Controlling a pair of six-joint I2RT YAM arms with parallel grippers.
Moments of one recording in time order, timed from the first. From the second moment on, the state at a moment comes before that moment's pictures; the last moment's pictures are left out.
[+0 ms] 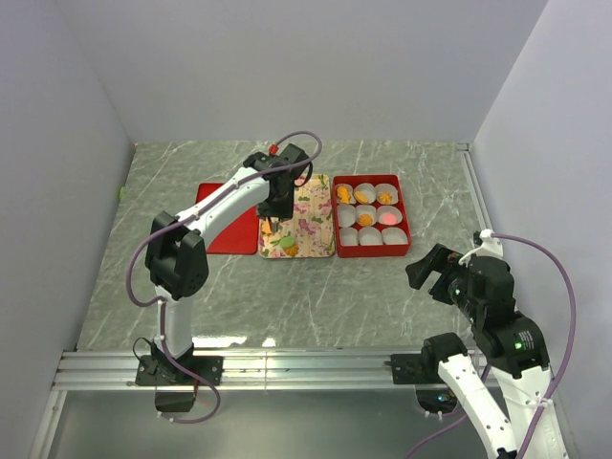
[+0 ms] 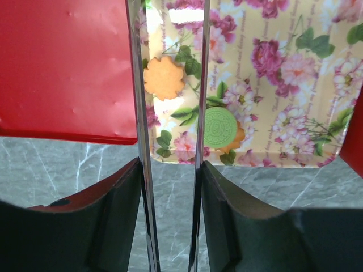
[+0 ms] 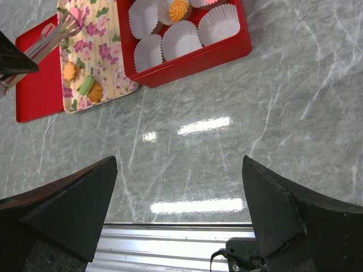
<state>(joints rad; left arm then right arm) -0.63 1.98 1.83 -1.09 -0.33 -0.57 0.24 0.41 0.86 -1.02 0.07 0.58</state>
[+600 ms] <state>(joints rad) -0.59 2.02 1.88 -1.07 -0.28 -0.57 0.24 0.41 0.86 -1.02 0.07 0.58</state>
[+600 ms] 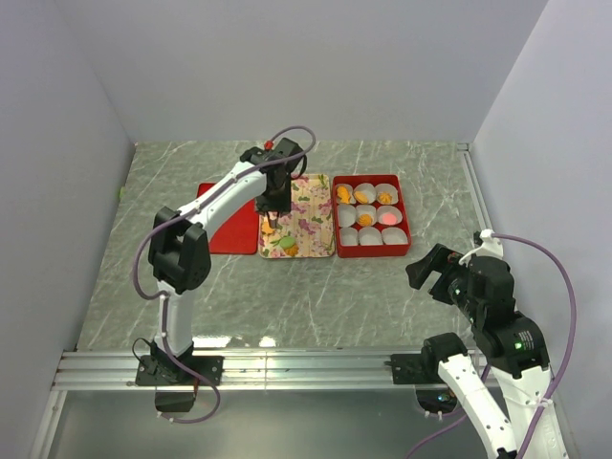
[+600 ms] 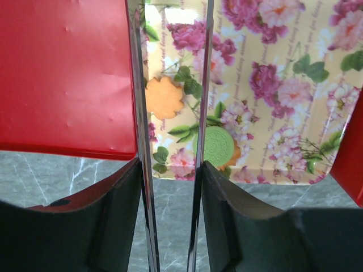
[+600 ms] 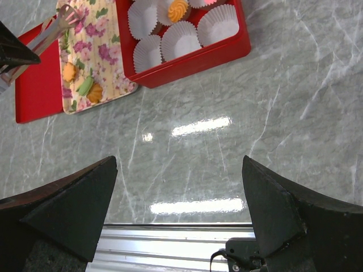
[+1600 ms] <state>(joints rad) -0.54 2.10 1.96 -1.08 -0.24 -0.53 0.24 0.41 0.86 -1.02 0.09 0.59</state>
